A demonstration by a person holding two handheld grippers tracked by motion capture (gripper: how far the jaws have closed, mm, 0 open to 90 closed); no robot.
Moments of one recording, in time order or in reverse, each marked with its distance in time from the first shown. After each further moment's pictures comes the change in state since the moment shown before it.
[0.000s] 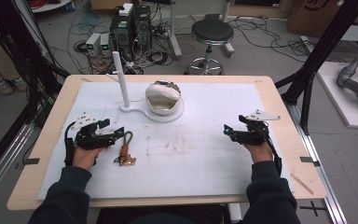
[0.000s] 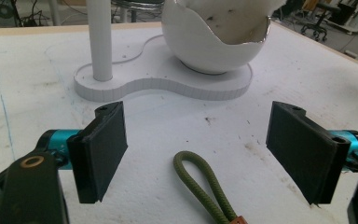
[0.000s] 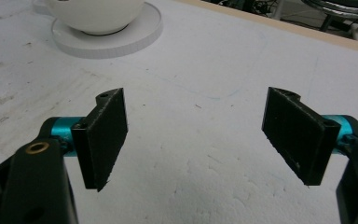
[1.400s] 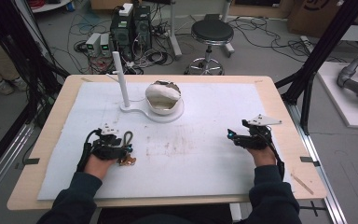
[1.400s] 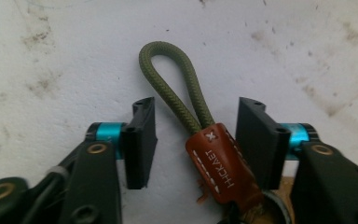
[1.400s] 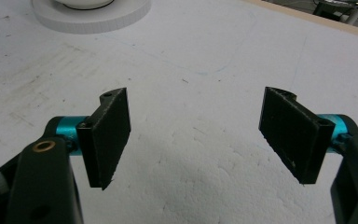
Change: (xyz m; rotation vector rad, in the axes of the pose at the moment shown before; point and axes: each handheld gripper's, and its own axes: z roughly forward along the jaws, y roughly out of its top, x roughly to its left) left arm -0.042 -0.019 0.023 0.418 0.136 0.097; right arm -0.005 -0.016 -0.004 0.044 -0.035 -0.021
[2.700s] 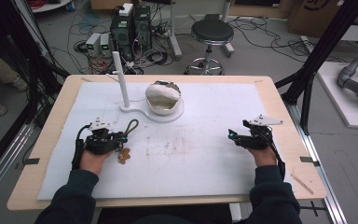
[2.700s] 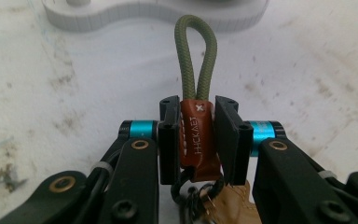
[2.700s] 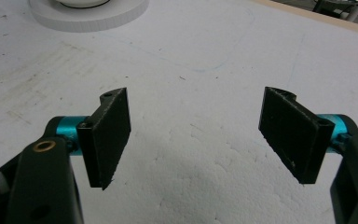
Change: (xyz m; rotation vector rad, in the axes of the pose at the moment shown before) left arm 0.021 0.008 -0.014 -0.194 -0.088 -0.099; right arm -0.002 -0.002 -0.001 0.000 0.001 0.009
